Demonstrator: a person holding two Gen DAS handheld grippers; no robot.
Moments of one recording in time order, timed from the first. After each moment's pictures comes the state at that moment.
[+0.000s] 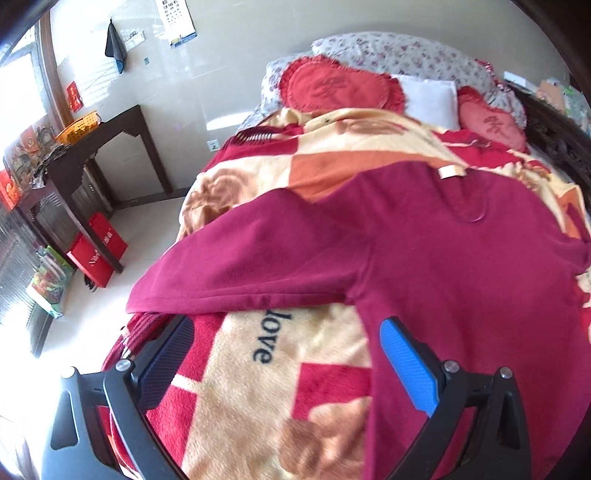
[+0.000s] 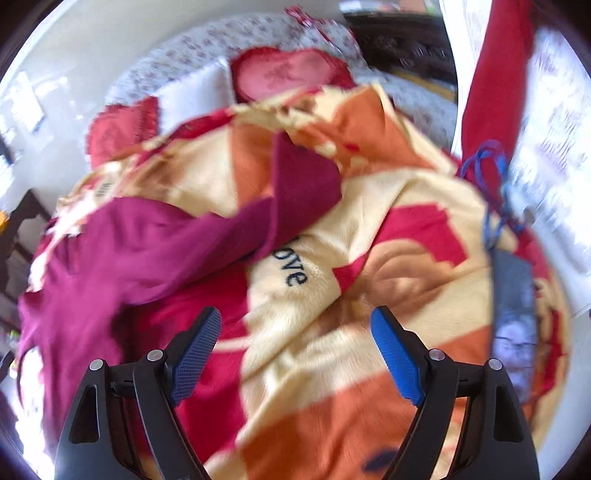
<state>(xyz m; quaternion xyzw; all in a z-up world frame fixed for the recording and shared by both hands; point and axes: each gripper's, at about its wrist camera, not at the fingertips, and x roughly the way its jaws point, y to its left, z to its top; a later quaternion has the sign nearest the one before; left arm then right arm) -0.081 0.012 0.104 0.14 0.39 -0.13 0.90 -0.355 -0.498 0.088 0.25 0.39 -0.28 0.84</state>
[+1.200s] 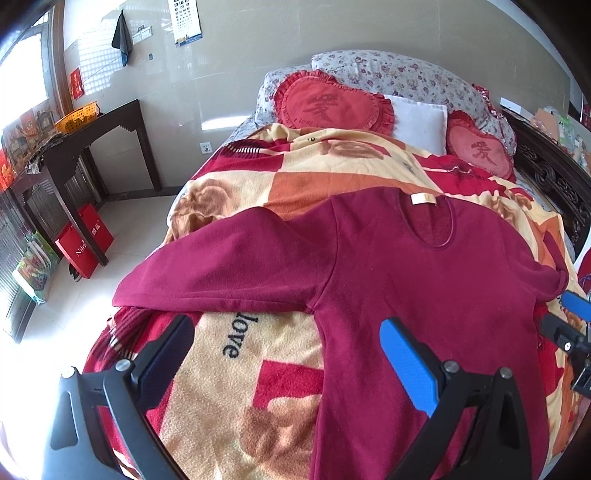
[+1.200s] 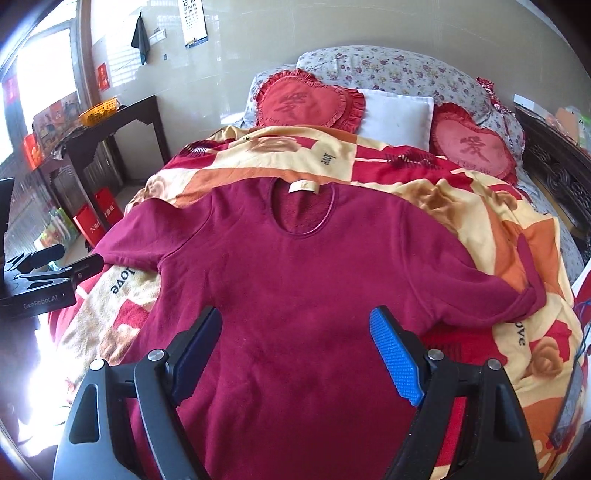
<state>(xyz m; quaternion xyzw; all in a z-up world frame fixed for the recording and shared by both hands) -0.096 -0.004 0.131 0.09 0.40 -0.14 0.90 -0.211 -0.230 0.132 0.08 0.40 -0.09 0.91</state>
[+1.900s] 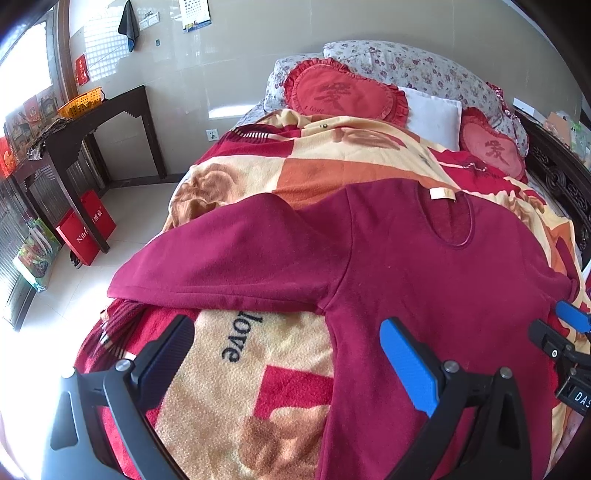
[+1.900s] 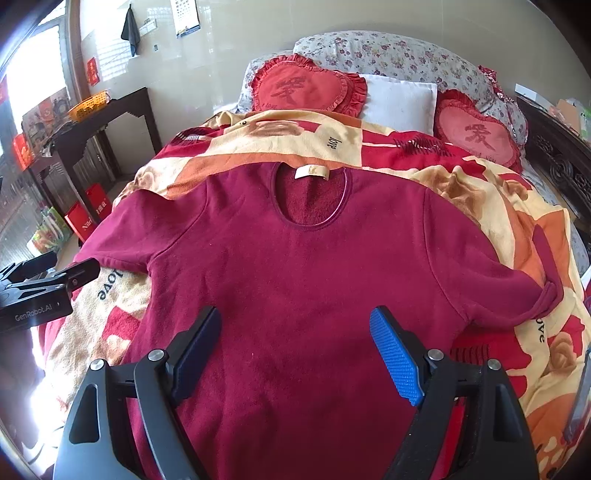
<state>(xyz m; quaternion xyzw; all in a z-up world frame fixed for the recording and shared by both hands) -0.075 -0.003 0.111 0.09 0.42 -0.13 0.89 -0.176 -0.219 0.110 0.08 0.41 -0.10 0.90</state>
